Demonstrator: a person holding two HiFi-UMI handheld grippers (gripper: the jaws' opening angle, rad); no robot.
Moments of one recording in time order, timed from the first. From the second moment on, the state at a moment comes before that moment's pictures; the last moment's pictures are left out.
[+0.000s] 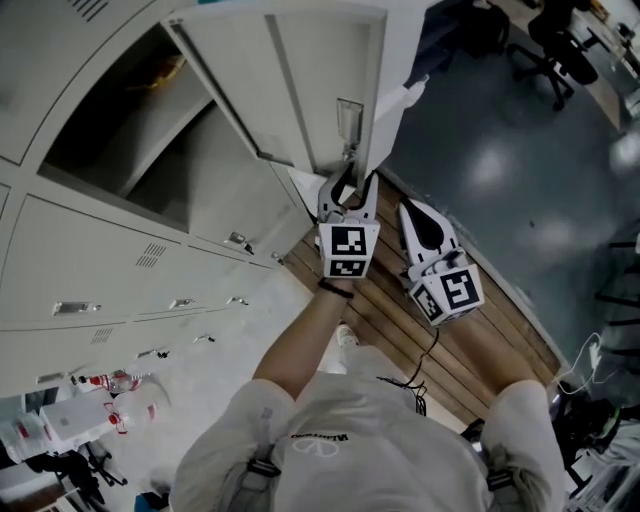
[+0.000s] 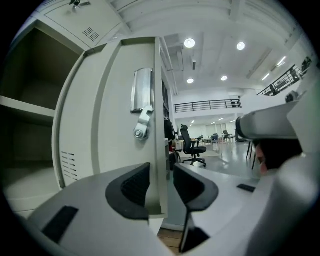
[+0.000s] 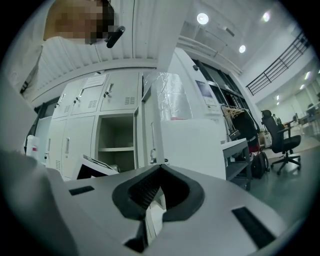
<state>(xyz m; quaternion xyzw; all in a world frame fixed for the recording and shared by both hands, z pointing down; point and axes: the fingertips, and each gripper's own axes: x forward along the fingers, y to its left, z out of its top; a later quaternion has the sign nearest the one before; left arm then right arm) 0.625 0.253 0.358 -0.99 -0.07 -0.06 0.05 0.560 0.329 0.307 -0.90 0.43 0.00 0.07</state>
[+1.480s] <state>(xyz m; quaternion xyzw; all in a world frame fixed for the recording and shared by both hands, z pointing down) 0.375 0.025 0.340 -1.00 -0.04 -0.02 0.05 0.406 0.038 0.225 -0.59 0.81 0.03 0.05</state>
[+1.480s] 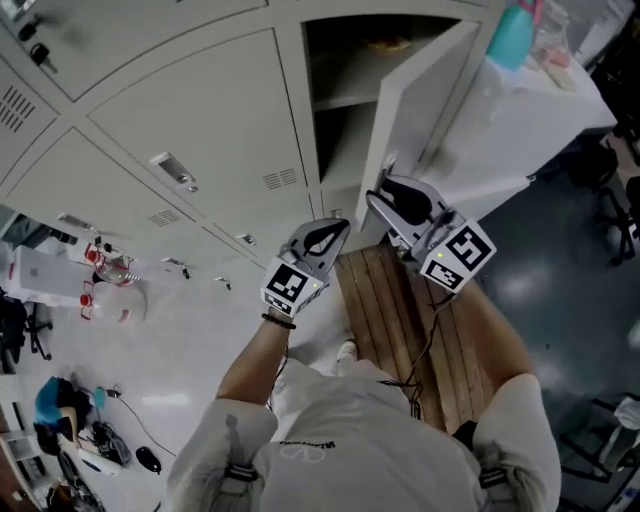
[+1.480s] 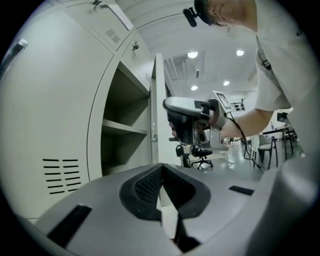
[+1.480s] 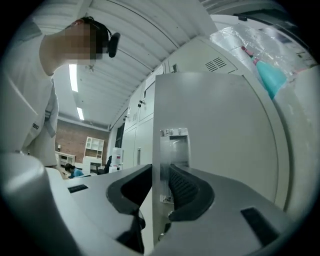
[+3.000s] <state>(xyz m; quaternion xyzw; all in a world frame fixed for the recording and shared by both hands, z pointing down) 0.448 -0.096 0.332 -0.98 0.20 -0.03 0.06 0.439 -0.093 0.230 -0.67 0.74 0.05 0.04</state>
